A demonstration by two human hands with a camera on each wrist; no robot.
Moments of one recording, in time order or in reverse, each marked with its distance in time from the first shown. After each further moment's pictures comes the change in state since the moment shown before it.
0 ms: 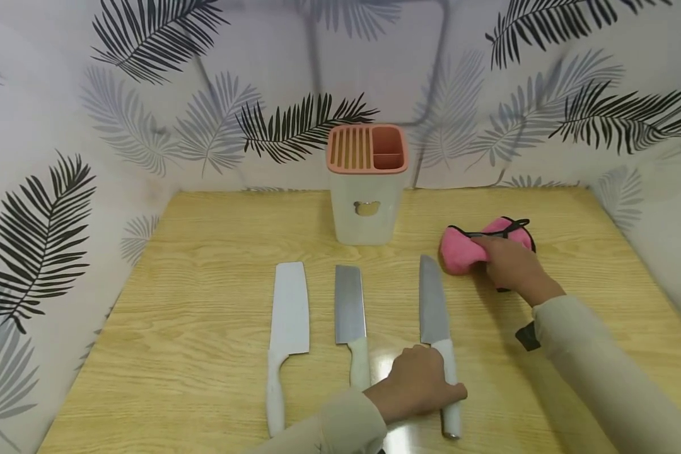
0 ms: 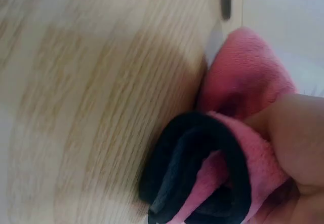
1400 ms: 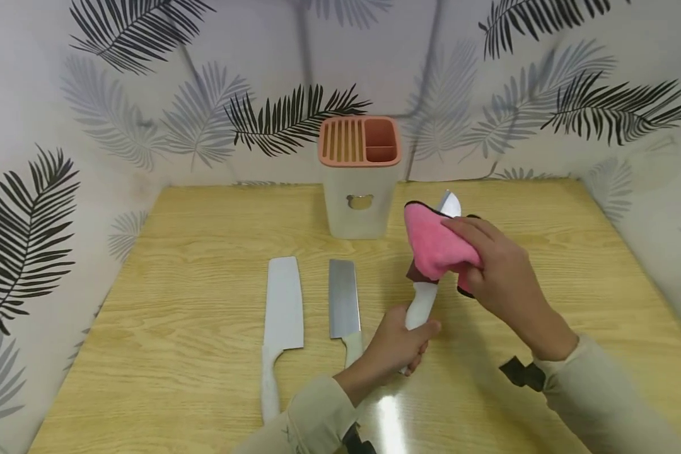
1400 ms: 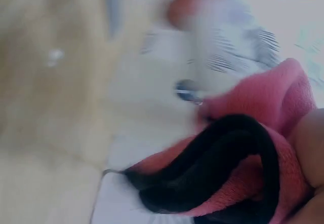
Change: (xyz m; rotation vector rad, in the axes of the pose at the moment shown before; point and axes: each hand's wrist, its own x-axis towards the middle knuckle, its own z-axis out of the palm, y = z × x) left_hand 0.002 -0.016 -0.033 -1.179 -0.043 0.035; right_hand -0.061 -0.105 -0.062 0.261 0.581 -0.149
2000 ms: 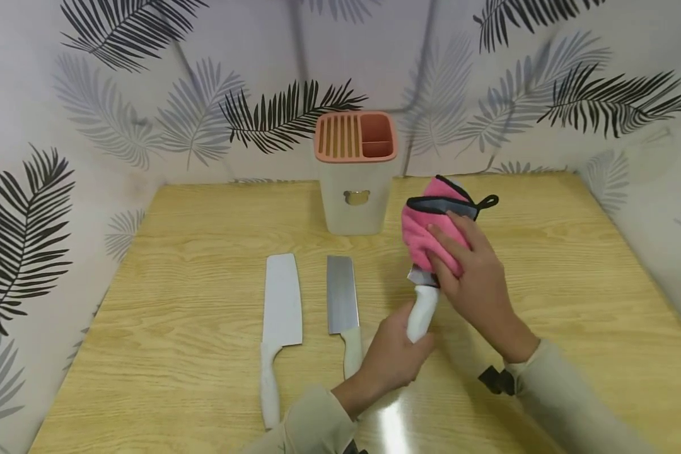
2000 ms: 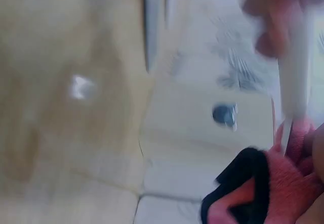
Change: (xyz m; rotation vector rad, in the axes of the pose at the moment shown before) left_hand -0.019 0.000 0.003 0.296 0.082 0.238; right_hand -0.015 -0.003 0.041 0.071 0.203 0.026
